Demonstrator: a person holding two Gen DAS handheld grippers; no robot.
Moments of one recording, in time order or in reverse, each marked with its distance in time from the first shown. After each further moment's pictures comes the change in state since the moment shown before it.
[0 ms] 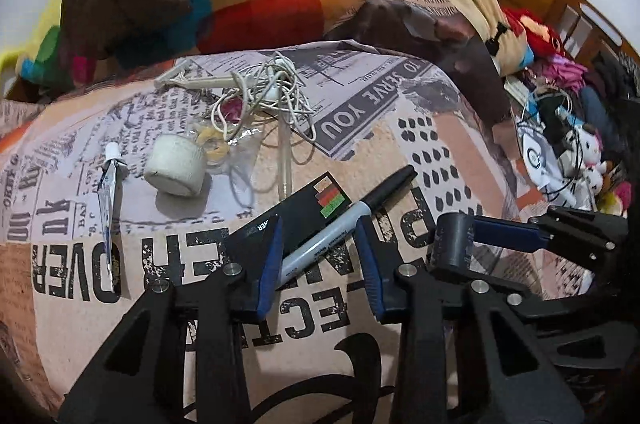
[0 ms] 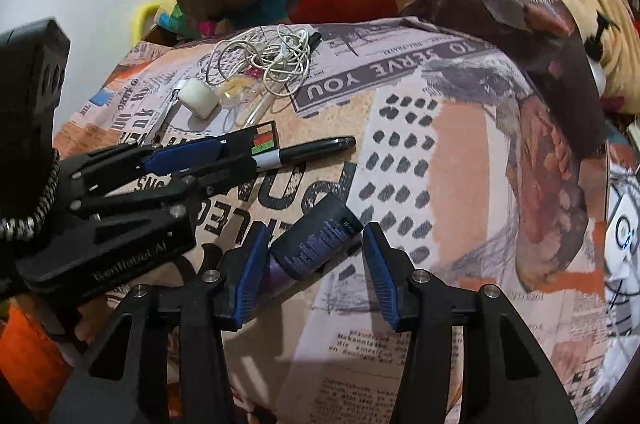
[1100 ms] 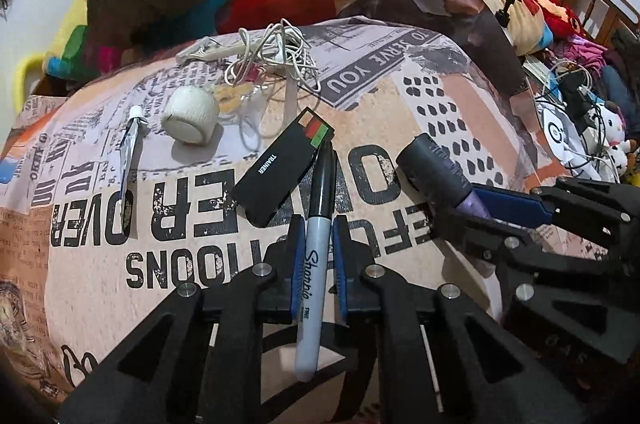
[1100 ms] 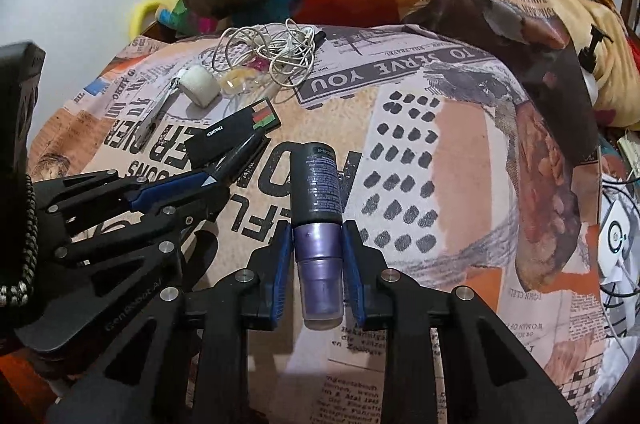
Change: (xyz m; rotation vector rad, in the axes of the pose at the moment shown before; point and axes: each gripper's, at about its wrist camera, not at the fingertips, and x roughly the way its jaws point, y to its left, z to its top) left arm -0.005 -0.018 -0.033 -0.012 0.007 0.128; right arm 0.008 0.015 -0.013 -0.066 -0.060 -0.074
